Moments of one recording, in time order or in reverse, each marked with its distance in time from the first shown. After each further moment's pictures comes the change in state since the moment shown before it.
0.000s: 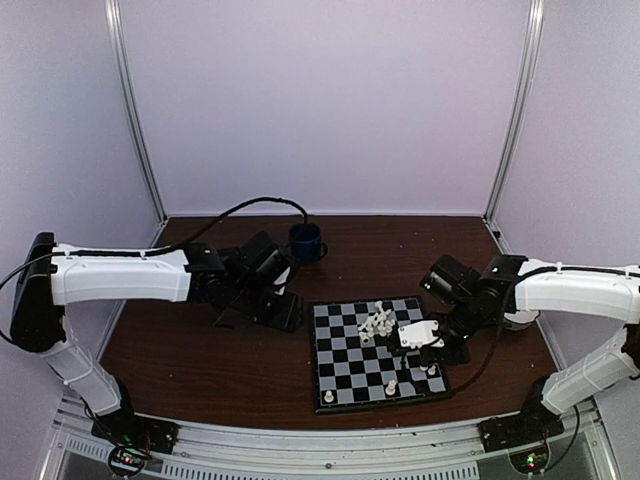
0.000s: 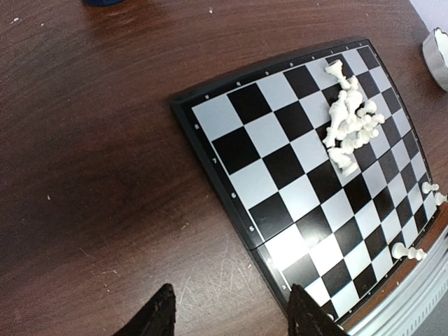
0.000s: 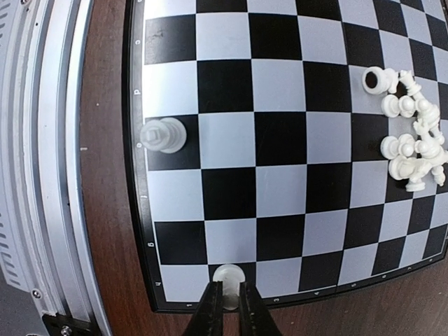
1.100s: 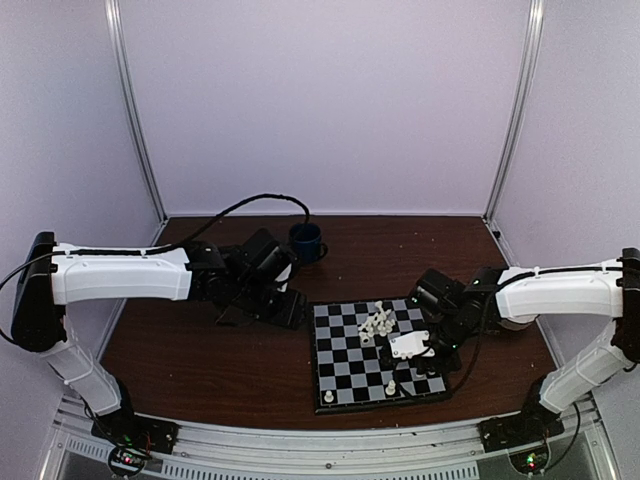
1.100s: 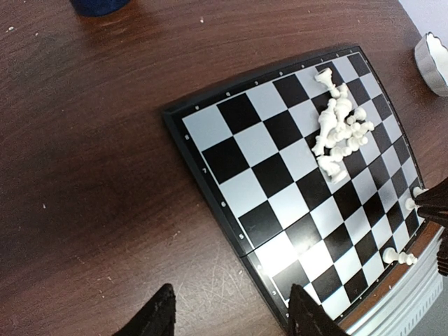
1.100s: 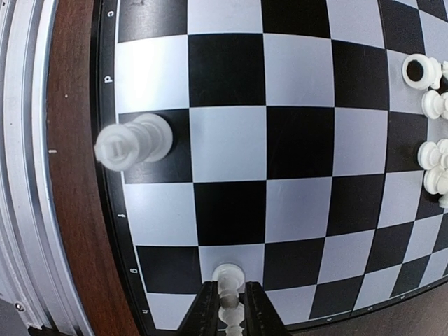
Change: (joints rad) left arm -0.001 0.008 0.018 0.014 0.008 0.000; right arm 0.035 0.096 -0.049 0.095 0.044 0.014
